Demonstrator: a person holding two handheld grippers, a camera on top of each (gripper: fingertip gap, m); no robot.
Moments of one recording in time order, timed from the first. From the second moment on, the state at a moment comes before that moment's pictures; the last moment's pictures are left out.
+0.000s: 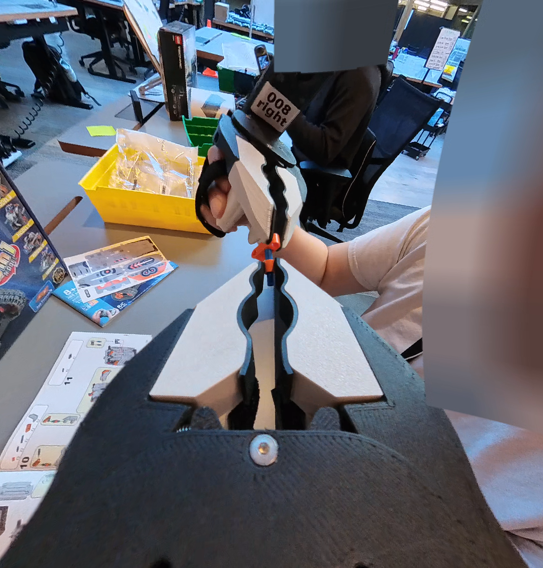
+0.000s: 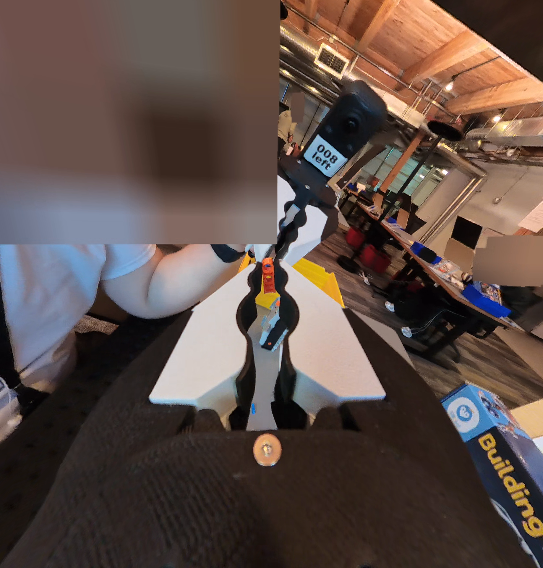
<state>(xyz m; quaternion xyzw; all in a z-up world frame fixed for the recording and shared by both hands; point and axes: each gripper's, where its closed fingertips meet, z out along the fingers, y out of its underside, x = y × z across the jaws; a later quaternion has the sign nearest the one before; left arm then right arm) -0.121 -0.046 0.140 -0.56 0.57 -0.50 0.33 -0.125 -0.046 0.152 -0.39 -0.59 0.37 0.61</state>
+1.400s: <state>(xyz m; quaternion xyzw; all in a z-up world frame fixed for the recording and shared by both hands) -0.104 -0.039 0.118 -0.58 0.55 -0.56 0.22 -0.109 -0.036 0.123 -0.41 -0.63 0.35 0.56</state>
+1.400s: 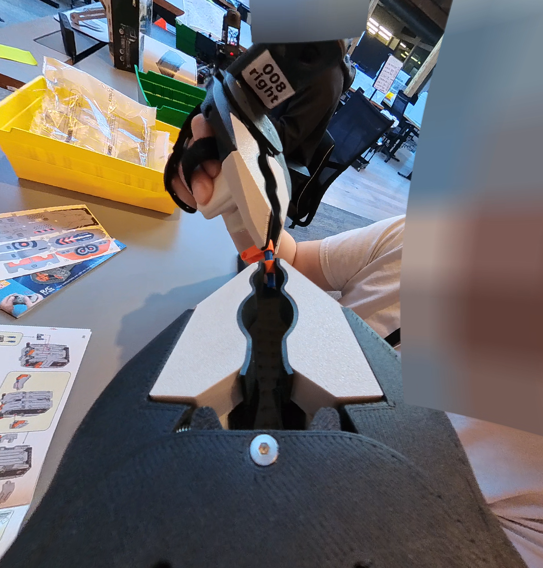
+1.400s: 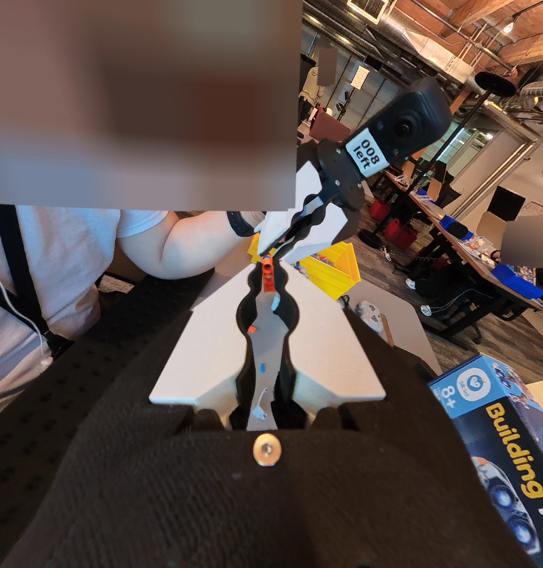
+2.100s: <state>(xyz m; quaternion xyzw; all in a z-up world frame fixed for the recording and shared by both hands) -0.097 -0.014 0.146 -0.56 0.47 -0.62 0.29 -0.100 -0.013 0.147 -0.41 -0.58 0.26 0.65</state>
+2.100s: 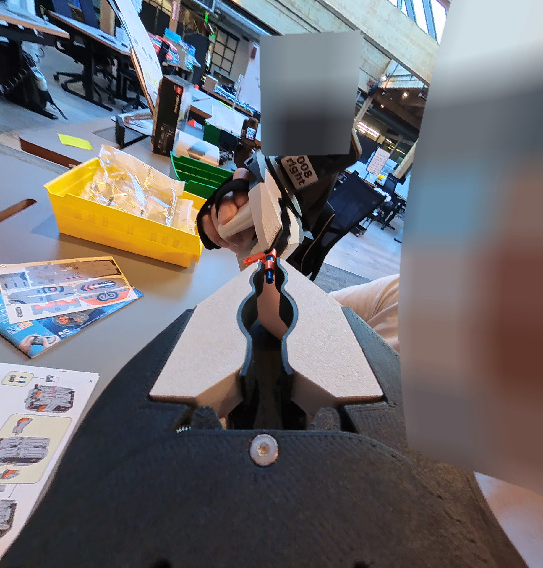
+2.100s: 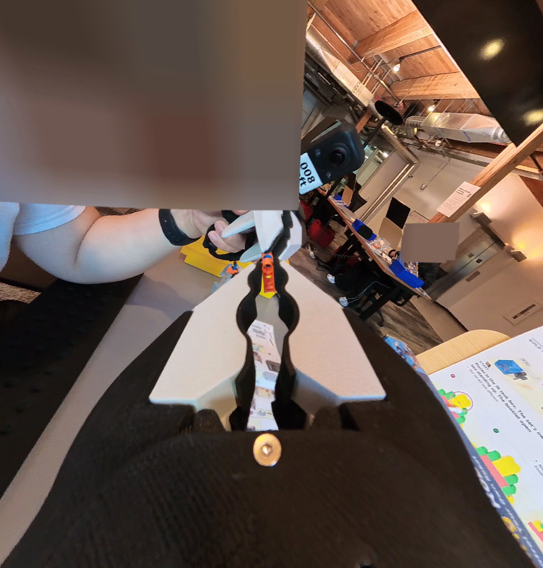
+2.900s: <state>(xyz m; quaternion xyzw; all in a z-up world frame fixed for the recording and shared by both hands) -0.099 0.012 0.148 -0.57 0.47 -0.54 0.41 -0.127 0.008 0.135 -0.47 -0.51 0.41 0.59</state>
